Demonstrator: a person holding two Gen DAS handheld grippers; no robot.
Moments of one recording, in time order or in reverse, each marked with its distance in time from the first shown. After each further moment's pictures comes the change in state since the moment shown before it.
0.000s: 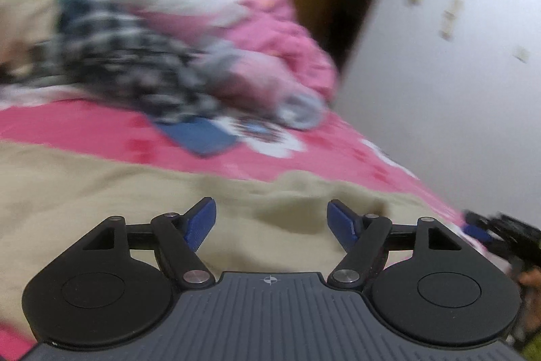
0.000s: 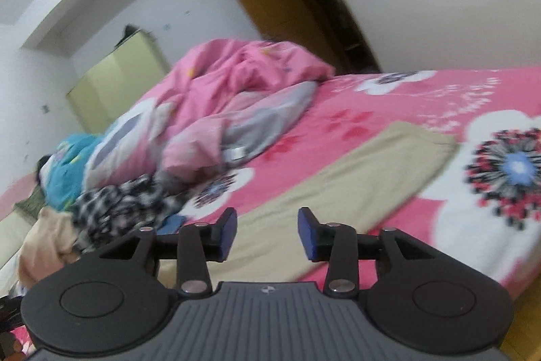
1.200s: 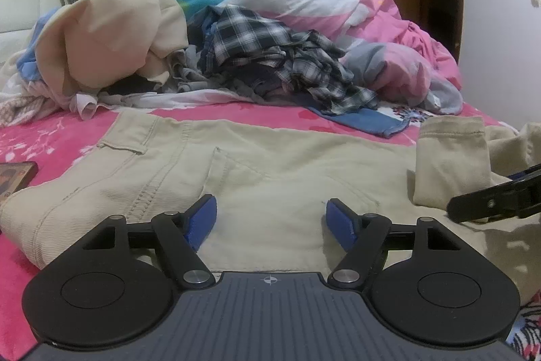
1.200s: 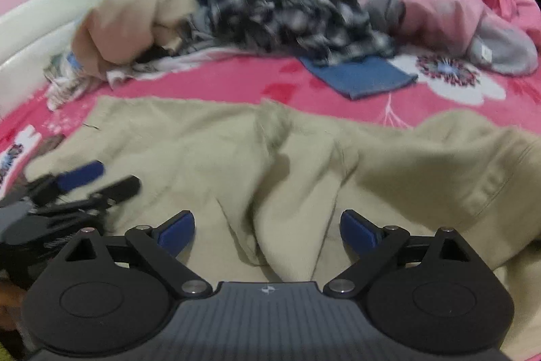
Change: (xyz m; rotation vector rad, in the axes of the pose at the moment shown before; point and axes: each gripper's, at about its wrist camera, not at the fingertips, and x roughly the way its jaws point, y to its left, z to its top) left arm 0.005 0.096 -0.055 0.153 -0.094 0.427; right arm 0.162 0.273 -0.158 -0.597 0.511 0.210
